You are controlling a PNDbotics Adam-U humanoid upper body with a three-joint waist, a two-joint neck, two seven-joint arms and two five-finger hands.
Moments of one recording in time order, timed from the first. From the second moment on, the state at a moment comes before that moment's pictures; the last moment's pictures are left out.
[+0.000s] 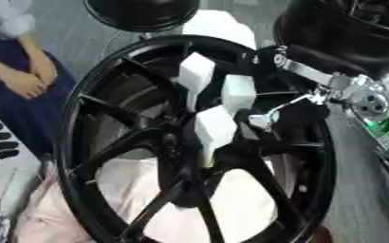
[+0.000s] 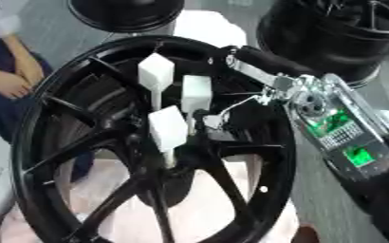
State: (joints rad) left arm -0.19 0.38 0.08 -1.62 0.14 -0.09 0.48; right arm -0.88 -0.51 0.43 -1.70 0.44 0.24 0.48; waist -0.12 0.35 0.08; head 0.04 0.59
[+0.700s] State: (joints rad) left arm -0.19 0.38 0.08 -1.62 0.14 -0.09 0.48; right arm -0.89 -0.50 0.43 -1.67 0.41 0.25 0.42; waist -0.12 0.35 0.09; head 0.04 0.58
